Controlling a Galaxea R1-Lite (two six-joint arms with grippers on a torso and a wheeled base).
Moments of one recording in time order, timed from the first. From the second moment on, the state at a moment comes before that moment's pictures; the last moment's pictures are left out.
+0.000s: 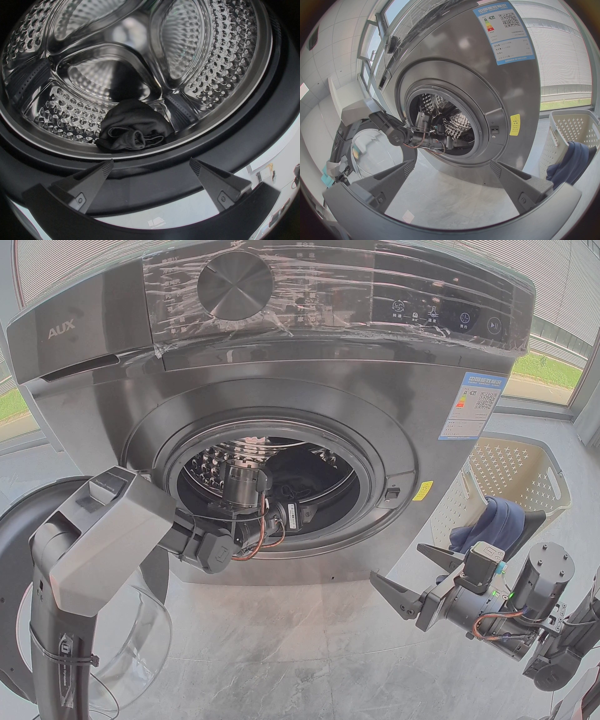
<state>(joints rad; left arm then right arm) -0.49 2.36 -1.45 -0.56 0.04 -0.26 0.70 1.78 -0.23 -1.50 -0.06 0.13</state>
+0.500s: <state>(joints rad) -0.50 2.26 -1.36 -0.67 0.03 -0.27 0.70 1.78 -0.23 -1.50 -0.06 0.13</state>
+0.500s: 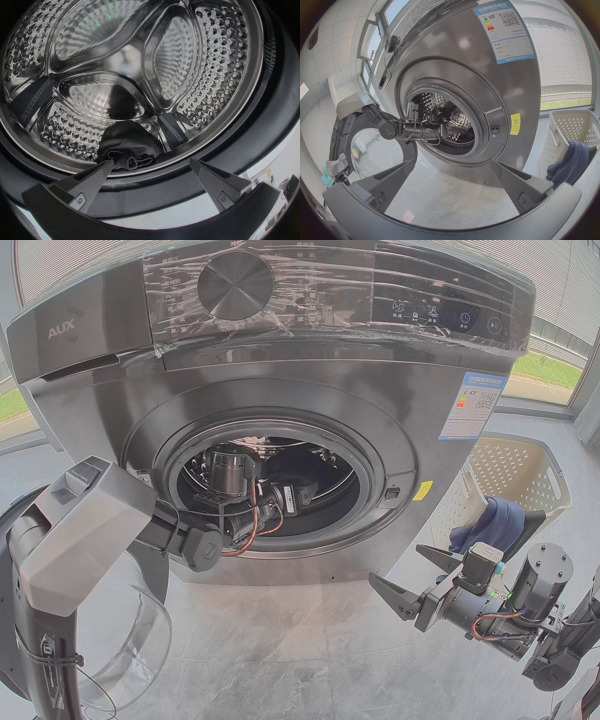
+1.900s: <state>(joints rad) -0.44 2.68 -2.00 -0.77 0.22 -0.36 0.71 1.81 -0.23 -1.50 -0.06 0.14</state>
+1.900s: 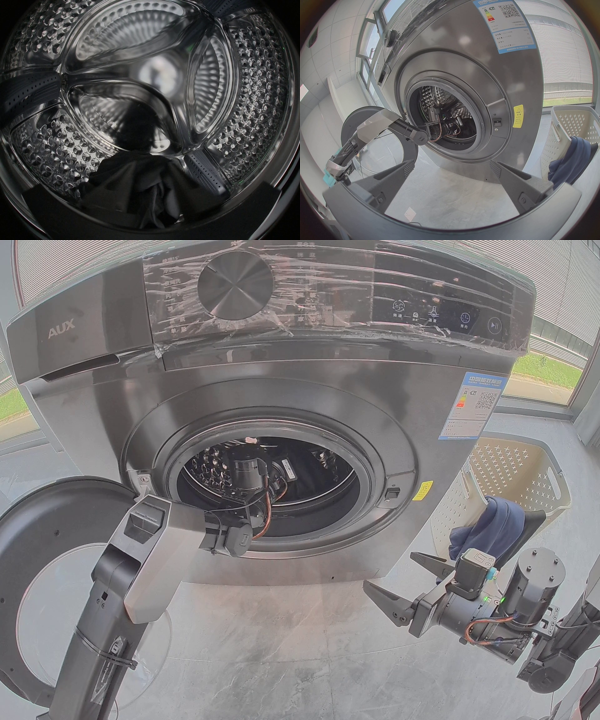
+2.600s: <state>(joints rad) -0.54 2.37 -1.26 -0.98 0.21 -0.22 0.72 1.81 -0.23 -1.50 -0.06 0.15</state>
